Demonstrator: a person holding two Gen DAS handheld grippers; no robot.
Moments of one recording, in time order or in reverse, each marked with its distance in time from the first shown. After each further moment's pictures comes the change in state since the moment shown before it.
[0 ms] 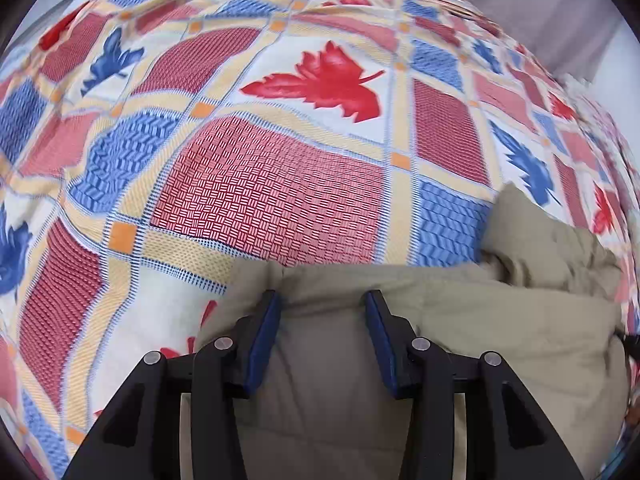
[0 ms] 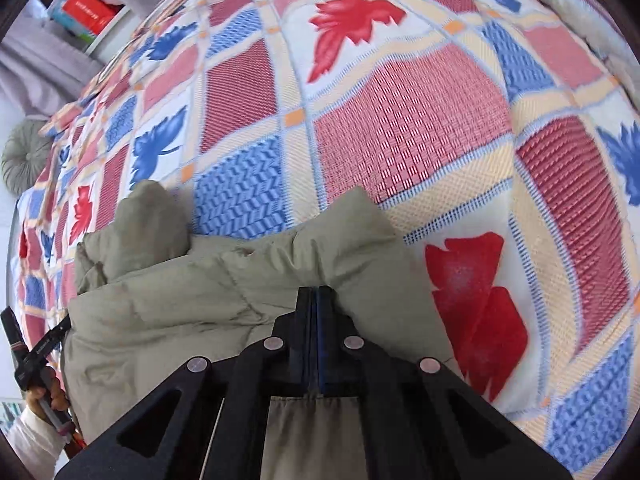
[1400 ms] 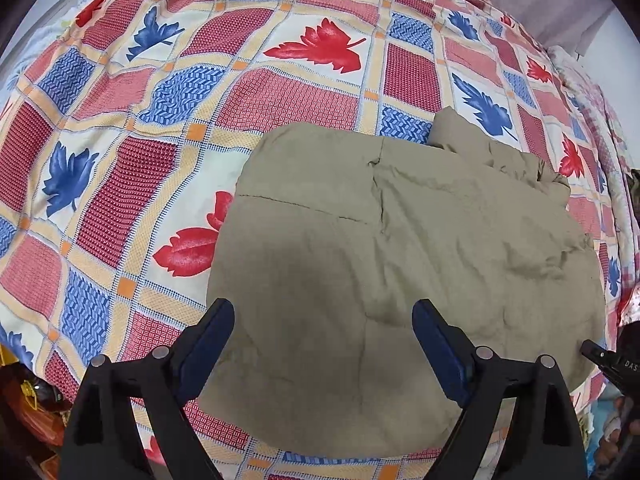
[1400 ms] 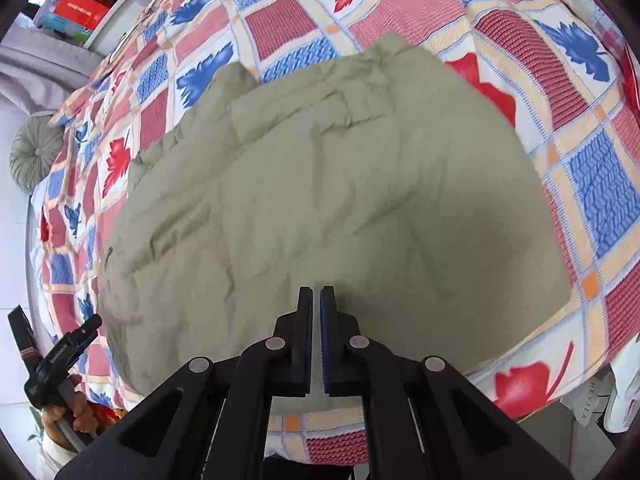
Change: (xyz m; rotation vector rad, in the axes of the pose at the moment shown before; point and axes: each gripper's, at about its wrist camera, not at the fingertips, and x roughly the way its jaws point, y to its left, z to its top) left arm -0.117 -0.003 -0.077 0.034 0.148 0.004; right arm -0.062 0.076 -0.130 0.106 0.108 0.012
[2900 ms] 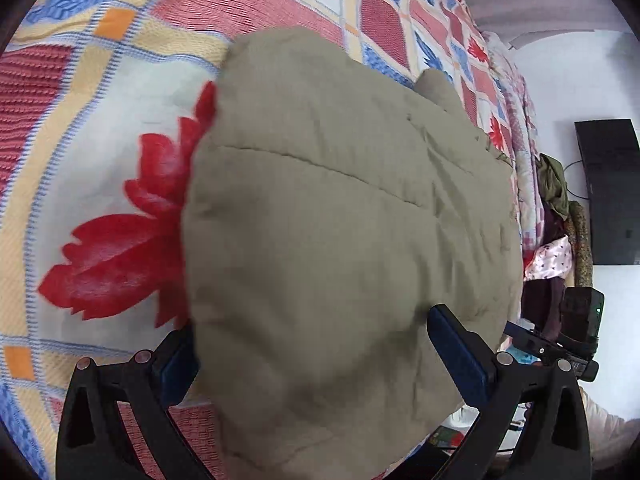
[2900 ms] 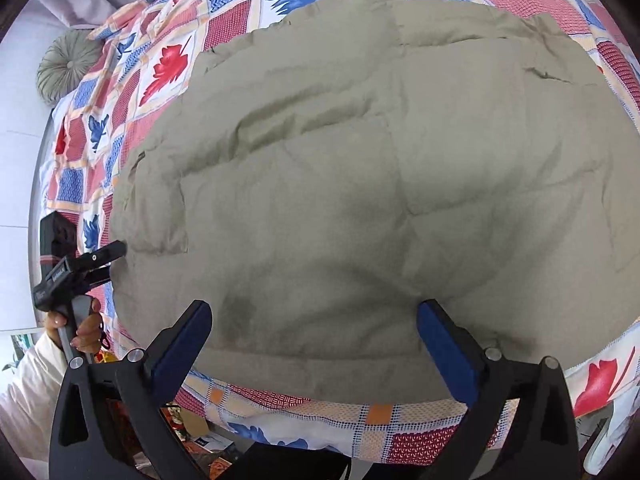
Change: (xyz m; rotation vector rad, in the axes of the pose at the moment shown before) left arm 0.098 0.066 0.024 0.008 0.237 -0.548; right arm 0.054 0.086 -0.036 -0.221 0.123 0.042
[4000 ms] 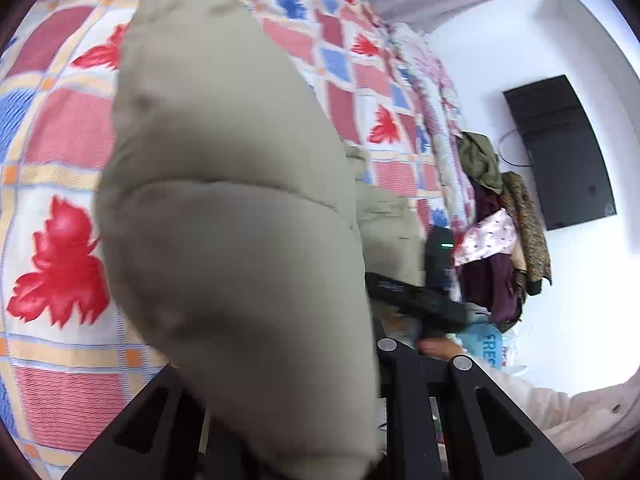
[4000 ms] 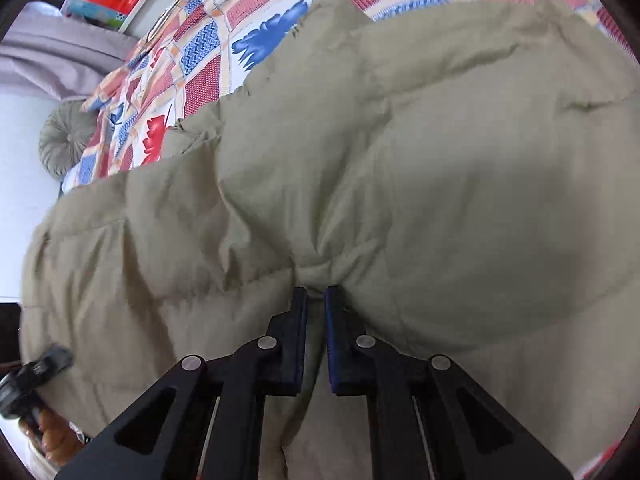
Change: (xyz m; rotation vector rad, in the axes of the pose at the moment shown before) left arm -0.048 -0.199 -0.008 0.186 -0.058 -0.101; right arm 0.032 -0.031 0.055 0.179 -0.124 0.156
